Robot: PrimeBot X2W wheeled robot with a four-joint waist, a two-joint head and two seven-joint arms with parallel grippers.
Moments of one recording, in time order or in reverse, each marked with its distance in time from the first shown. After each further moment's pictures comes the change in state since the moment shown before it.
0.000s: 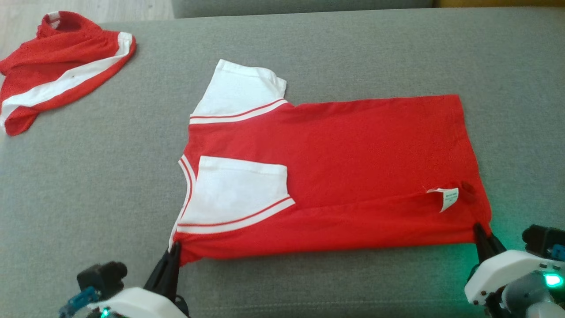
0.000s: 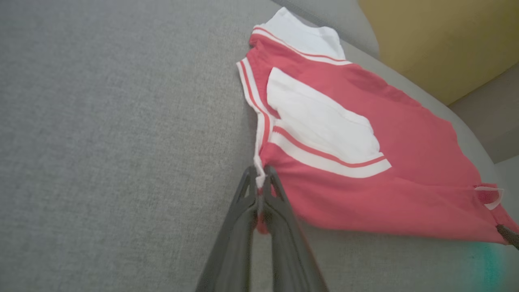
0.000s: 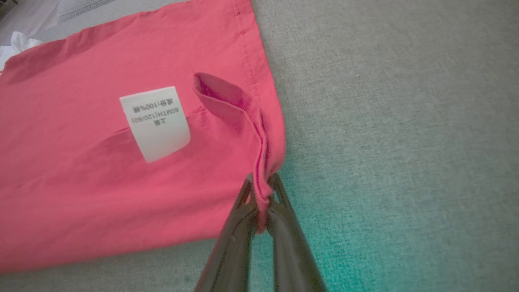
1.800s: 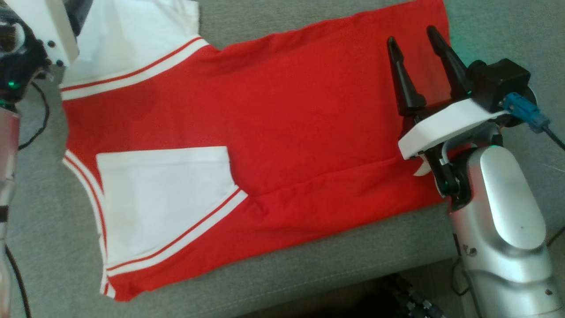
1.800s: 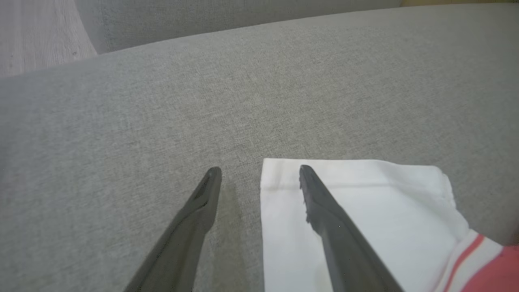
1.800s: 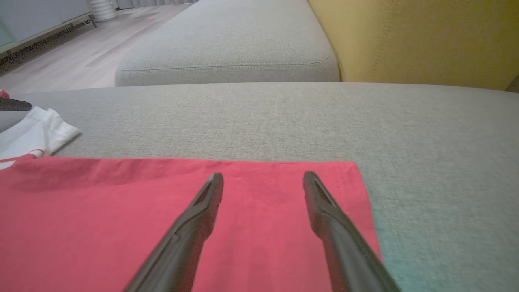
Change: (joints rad) left arm -1.156 0.280 -0.085 0.487 0.025 -0.150 0.573; right arm -0.560 -0.010 0.344 0.000 -0.061 0.000 -0.181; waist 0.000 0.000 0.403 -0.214
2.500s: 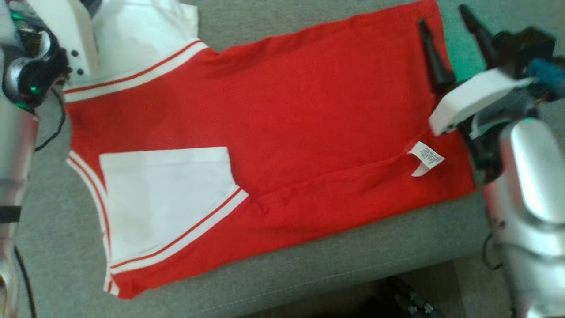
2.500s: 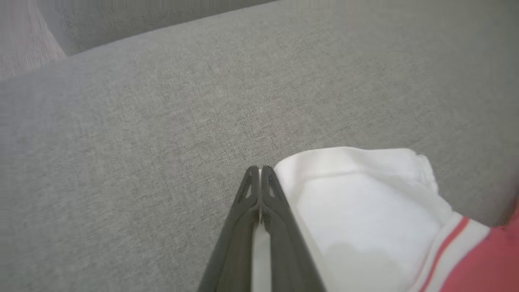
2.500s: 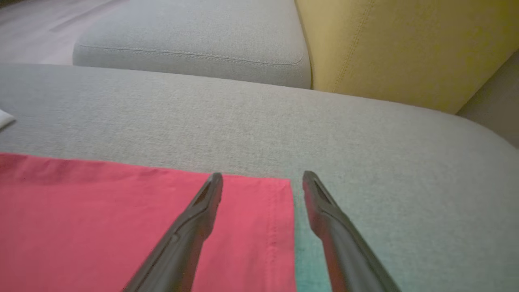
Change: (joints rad) left arm -0.023 -0.005 -0.096 0.046 -0.011 -0.027 -0.021; right arm -0.091 -0.096 -0.018 0.066 -0.035 0.000 0.070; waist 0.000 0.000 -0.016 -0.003
